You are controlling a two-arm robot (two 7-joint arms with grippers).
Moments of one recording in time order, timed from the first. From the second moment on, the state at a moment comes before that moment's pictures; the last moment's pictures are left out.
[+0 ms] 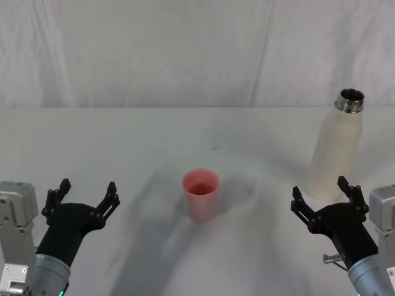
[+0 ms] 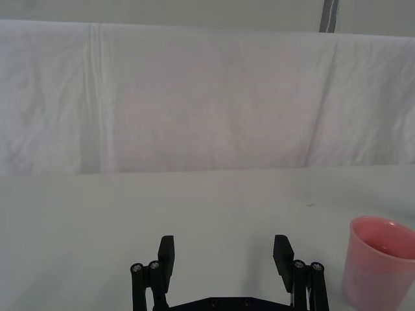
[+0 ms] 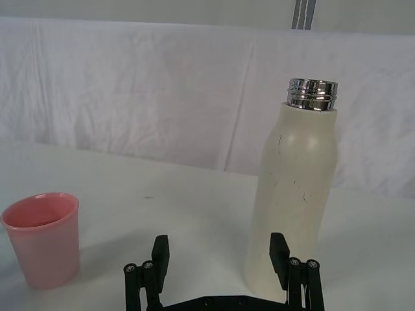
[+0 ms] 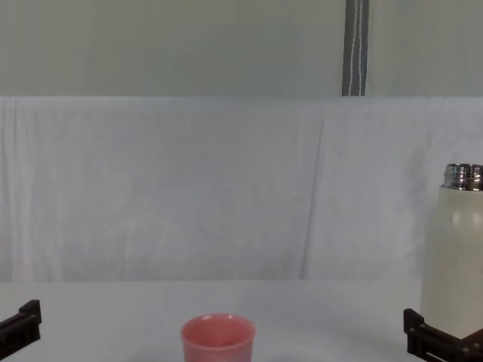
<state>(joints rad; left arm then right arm) 0.27 0.24 0.04 -1.85 -0.25 -0.02 -0.02 -0.17 0.19 -0.26 -1.77 0.07 -0.06 -0.03</state>
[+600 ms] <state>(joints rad) 0.27 0.24 0.04 -1.85 -0.25 -0.02 -0.02 -0.17 0.19 -0.26 -1.77 0.07 -0.06 -0.03</state>
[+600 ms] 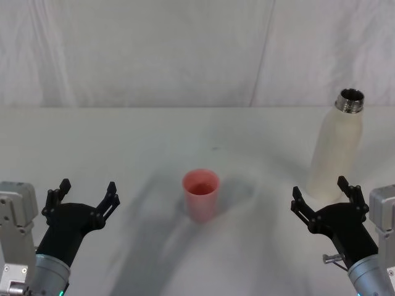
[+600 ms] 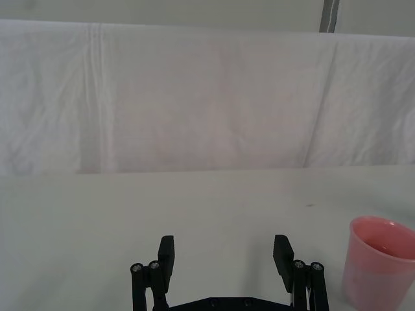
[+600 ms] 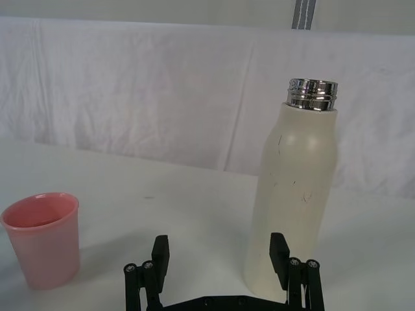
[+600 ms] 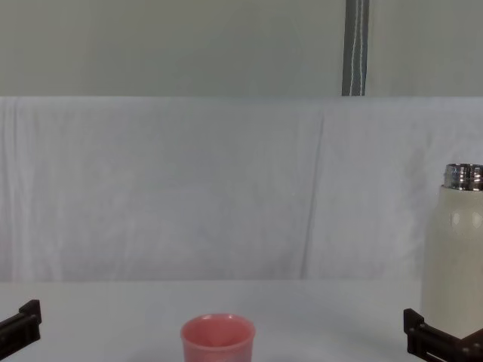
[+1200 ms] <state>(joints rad) 0.27 0.24 0.04 -1.85 -0.25 -0.02 -0.02 -0.15 0.15 -0.20 -1.75 0.08 -0.06 0.02</state>
